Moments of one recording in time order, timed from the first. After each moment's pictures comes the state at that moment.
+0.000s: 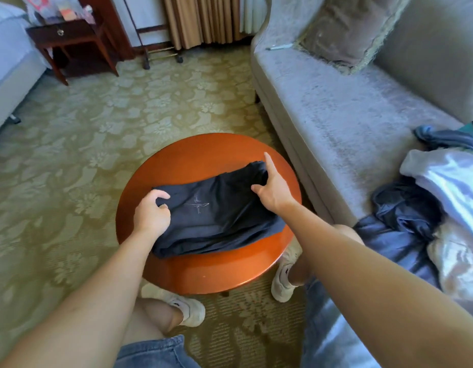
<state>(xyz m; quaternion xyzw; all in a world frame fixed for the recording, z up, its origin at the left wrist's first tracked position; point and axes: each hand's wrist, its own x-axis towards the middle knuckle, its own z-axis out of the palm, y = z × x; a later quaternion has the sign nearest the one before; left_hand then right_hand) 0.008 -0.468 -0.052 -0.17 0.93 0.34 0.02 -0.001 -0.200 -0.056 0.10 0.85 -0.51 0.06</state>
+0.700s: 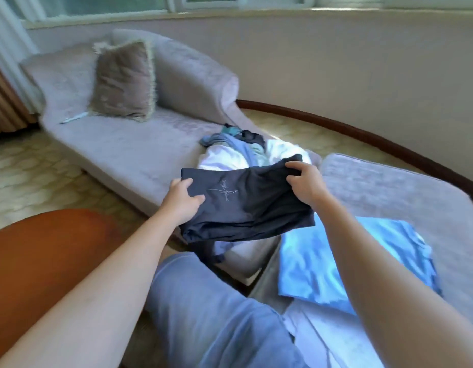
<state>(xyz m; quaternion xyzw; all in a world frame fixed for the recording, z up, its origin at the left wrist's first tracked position) 0.146 -0.068 0.022 0.32 0.88 0.33 0.16 0.346 0.121 0.030 0.45 0.76 -0.42 -0.21</state>
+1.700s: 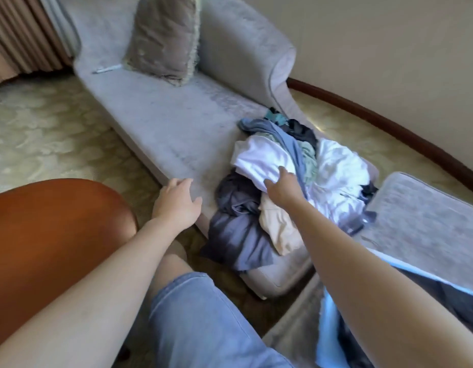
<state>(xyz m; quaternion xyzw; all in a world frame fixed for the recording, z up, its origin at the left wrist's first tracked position) 0.051 -0.072 -0.025 0.25 0.95 0.16 0.11 0.157 0.145 -0.053 0.44 0.83 -0.34 -0.06</state>
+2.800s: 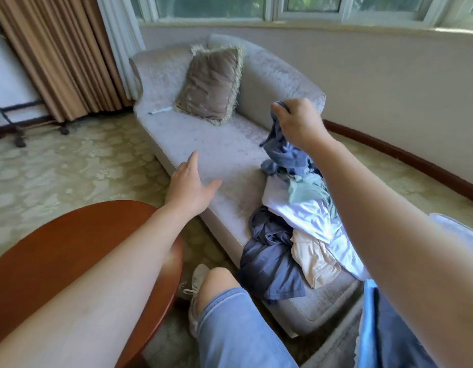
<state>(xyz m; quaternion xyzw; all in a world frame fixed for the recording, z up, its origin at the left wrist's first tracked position) 0.027 -0.116 0.080 0.23 0.91 0.33 0.02 0.084 0.111 0.156 0.19 0.89 -0.30 -0.29</state>
